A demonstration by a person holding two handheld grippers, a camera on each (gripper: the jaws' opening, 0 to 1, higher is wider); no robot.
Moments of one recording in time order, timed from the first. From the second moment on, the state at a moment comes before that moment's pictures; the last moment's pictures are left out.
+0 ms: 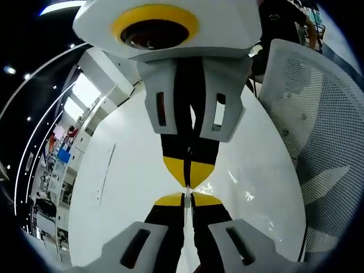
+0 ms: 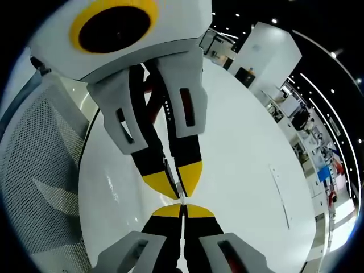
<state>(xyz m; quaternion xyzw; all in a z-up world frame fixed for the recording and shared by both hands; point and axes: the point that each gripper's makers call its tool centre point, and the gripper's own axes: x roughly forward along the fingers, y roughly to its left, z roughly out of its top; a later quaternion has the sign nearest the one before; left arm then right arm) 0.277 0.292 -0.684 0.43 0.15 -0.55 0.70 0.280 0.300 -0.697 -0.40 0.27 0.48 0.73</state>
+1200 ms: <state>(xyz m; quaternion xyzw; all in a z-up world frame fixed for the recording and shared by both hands) 0.277 0.297 -0.683 0.41 0.17 -0.54 0.71 0.278 0.301 -0.693 -0.39 0.27 0.47 0.74</state>
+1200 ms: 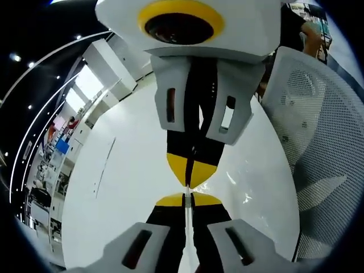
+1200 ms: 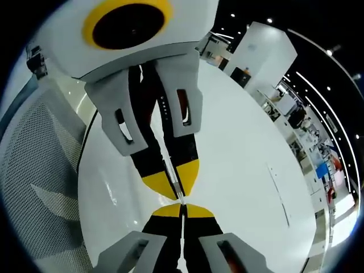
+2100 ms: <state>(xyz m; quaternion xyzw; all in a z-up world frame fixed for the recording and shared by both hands) 0.277 0.302 -0.683 0.41 0.18 -0.54 0.72 0.282 0.299 -0.694 -0.38 0.27 0.46 0.75</state>
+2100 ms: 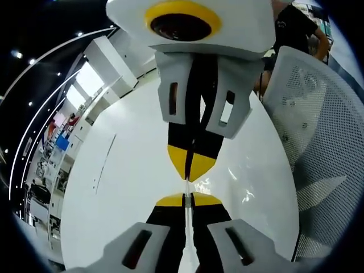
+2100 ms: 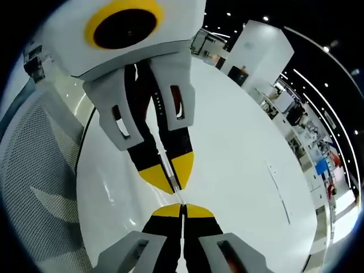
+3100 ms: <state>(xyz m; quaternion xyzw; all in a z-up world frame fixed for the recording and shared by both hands) 0.279 0.306 -0.684 0.41 0.19 -0.53 0.72 0.286 0.296 -0.694 -0.38 0.27 0.45 0.76</state>
